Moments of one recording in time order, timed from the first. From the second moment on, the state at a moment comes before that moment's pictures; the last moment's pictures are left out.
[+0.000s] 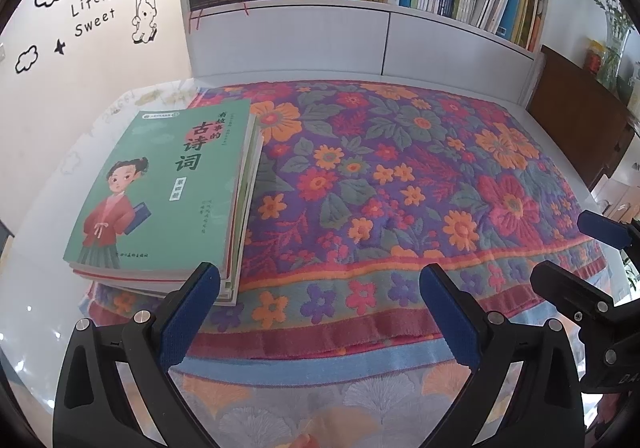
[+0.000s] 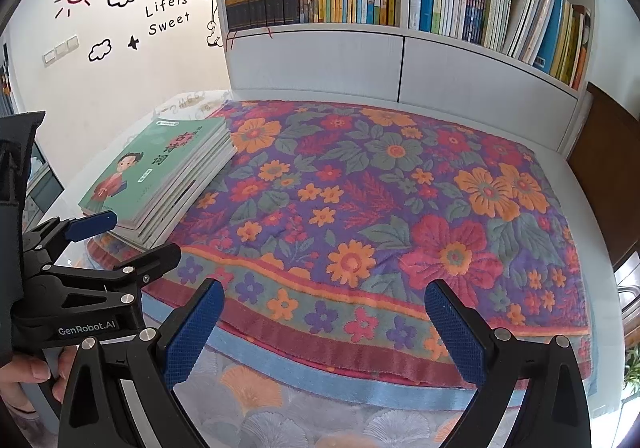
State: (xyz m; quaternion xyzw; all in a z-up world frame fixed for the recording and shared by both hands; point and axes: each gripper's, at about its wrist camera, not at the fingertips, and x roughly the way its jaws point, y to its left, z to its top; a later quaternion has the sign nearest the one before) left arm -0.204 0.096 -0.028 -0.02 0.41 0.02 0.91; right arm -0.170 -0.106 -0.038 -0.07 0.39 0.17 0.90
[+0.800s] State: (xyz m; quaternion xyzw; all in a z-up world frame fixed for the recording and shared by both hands) left arm -0.202 0.096 -0.029 -0.01 0.41 0.03 0.91; right arm -0.171 -0.097 -0.041 -0.07 0.39 0.17 0.90
